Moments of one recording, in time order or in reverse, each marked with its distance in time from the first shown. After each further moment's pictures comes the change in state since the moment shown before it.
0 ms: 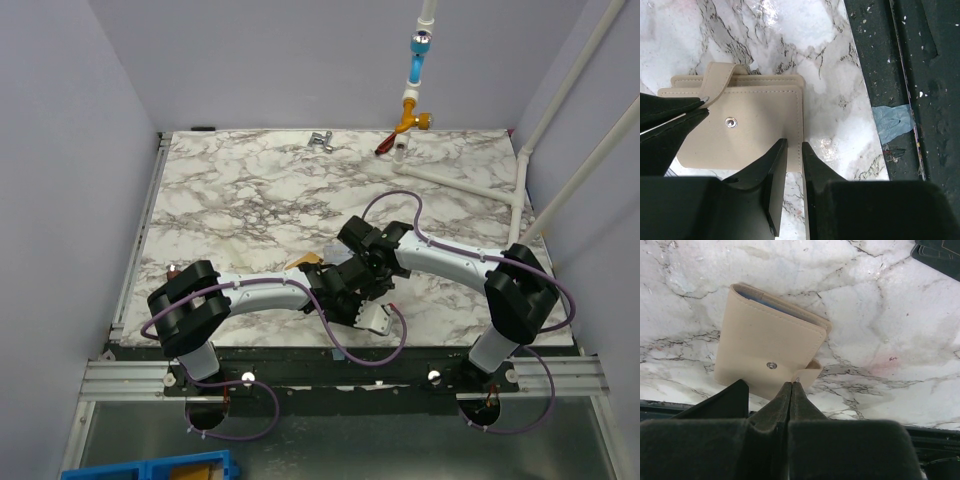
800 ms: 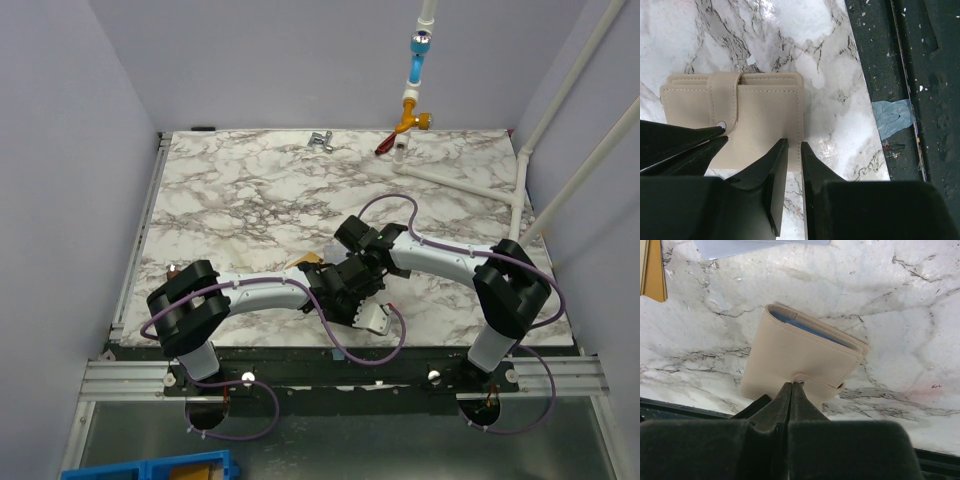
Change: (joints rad) left arm 0.003 -0.001 0.000 -0.017 0.001 0.000; right arm -0.007 0.050 -0.018 0.138 -0.089 0.035
